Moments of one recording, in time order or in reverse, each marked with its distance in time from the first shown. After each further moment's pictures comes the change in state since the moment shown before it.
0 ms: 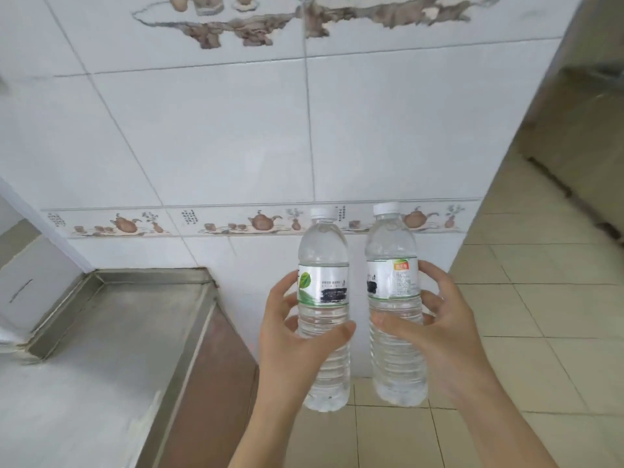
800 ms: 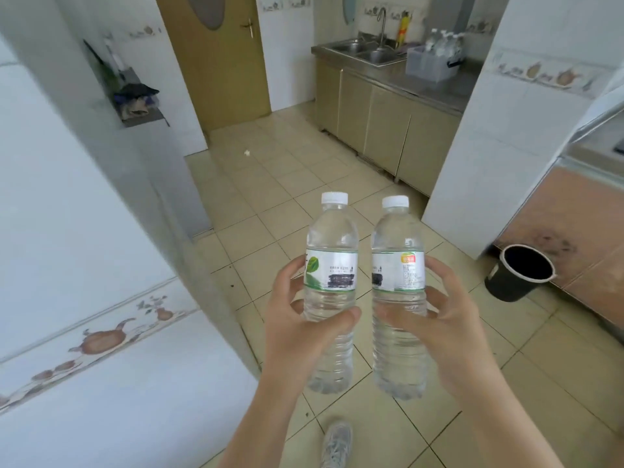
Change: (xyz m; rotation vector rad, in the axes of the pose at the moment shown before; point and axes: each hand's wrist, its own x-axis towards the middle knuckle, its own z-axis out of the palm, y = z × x) left_hand 0.047 0.004 0.442 -0.059 -0.658 -0.038; right_hand 0.070 0.001 -0.370 0.004 0.662 0.046
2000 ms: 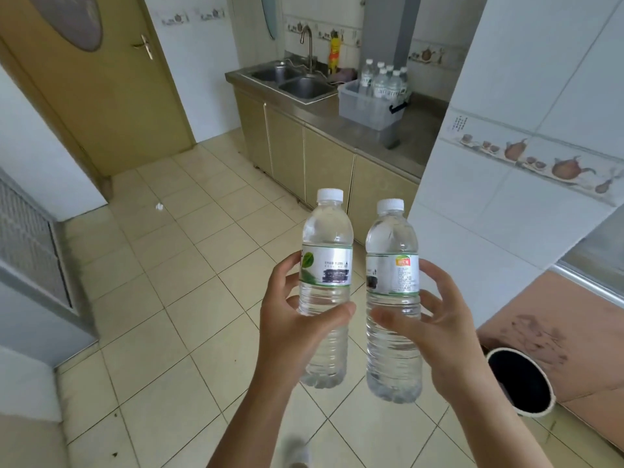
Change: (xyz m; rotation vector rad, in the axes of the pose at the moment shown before) left_hand 0.595 0.020 0.399 -0.009 -0.159 0.002; right_hand 0.660 -0.063 -0.171 0.035 0.159 0.019
